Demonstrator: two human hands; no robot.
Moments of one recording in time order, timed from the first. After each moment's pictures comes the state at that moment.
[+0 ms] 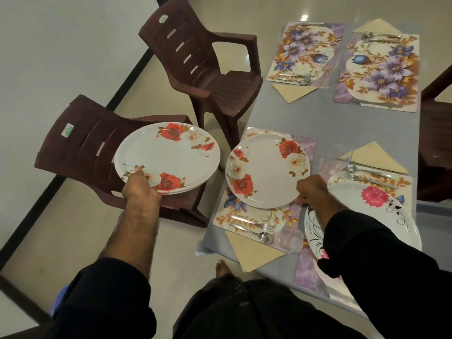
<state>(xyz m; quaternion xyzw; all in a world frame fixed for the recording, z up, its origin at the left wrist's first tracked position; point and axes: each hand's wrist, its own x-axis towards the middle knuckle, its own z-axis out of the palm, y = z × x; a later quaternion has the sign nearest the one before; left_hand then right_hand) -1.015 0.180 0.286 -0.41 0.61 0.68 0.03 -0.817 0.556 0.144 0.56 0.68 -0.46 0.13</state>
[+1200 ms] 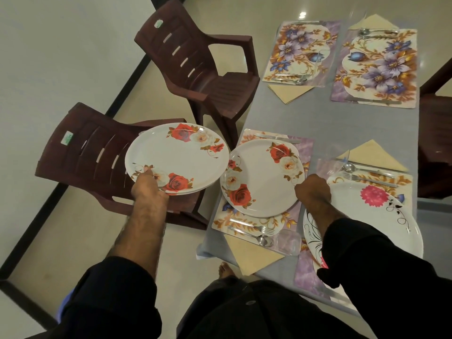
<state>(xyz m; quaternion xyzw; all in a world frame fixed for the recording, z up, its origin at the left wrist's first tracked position) -1.018 0.207 0.281 -0.37 0.63 0.68 0.08 -0.805 0.552 0.140 0.53 0.79 -0.30 0.09</state>
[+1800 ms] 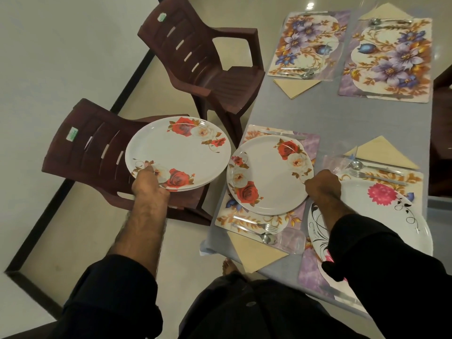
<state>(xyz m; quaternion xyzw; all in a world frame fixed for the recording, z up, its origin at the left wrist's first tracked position) -1.012 0.212 0.293 -0.38 0.63 0.67 0.06 -0.809 0.566 0.132 0.57 0.76 -0.30 0.09</state>
